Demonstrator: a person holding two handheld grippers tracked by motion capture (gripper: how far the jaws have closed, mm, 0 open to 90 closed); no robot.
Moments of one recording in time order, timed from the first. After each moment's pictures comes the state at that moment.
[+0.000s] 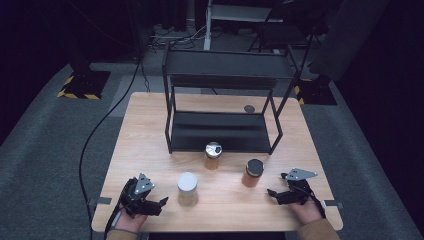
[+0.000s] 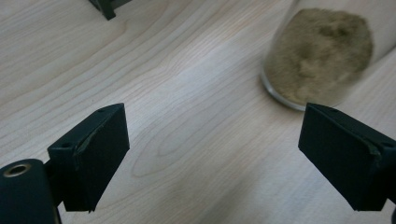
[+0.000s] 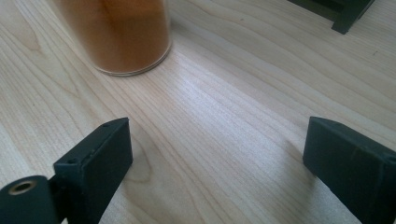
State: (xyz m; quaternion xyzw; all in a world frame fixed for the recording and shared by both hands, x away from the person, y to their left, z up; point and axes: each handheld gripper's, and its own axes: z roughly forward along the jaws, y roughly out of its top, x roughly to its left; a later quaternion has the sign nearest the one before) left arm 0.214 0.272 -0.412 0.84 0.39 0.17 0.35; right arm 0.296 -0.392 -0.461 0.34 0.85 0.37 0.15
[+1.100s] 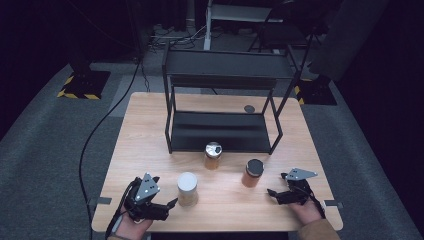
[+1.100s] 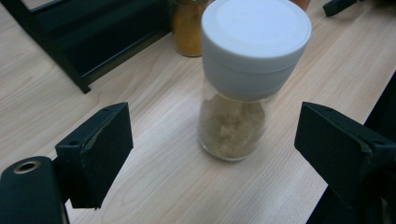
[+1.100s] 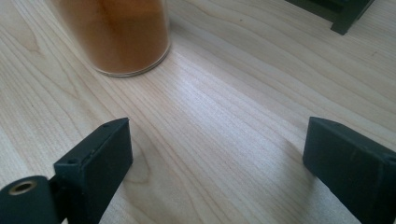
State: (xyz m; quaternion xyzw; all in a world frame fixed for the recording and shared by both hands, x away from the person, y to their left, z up) left arm 0.195 0.252 -0.372 0.83 0.34 0.17 0.40; right arm 0.296 -0.392 -0.462 0.34 0.85 0.37 0.15
